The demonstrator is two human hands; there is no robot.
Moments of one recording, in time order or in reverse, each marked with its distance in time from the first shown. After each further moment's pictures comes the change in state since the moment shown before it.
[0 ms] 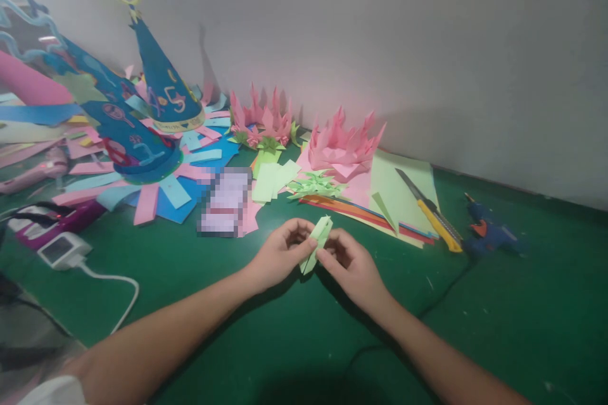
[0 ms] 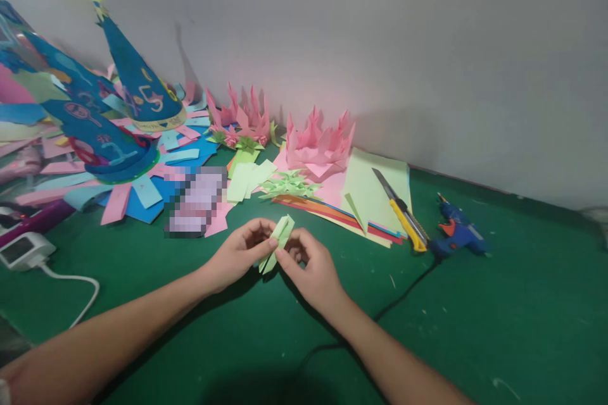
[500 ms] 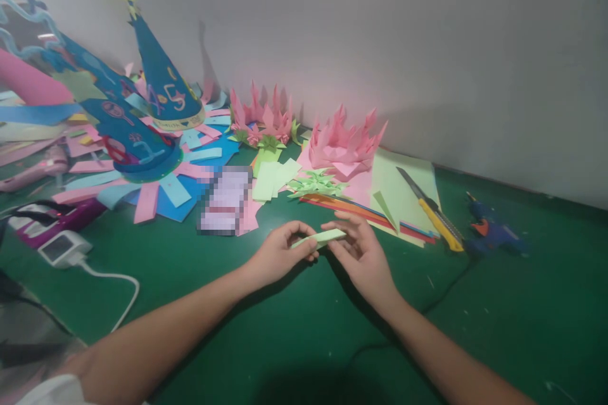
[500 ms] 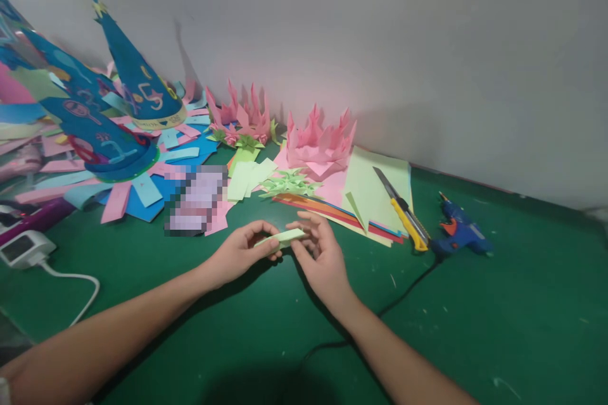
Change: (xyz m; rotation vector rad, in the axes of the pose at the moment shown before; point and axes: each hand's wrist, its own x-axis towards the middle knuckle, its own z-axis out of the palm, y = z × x) left_hand 0.004 -0.004 -0.005 0.072 -0.058 -0.084; right_hand 0.004 0.004 -0.006 0.197 0.154 0.032
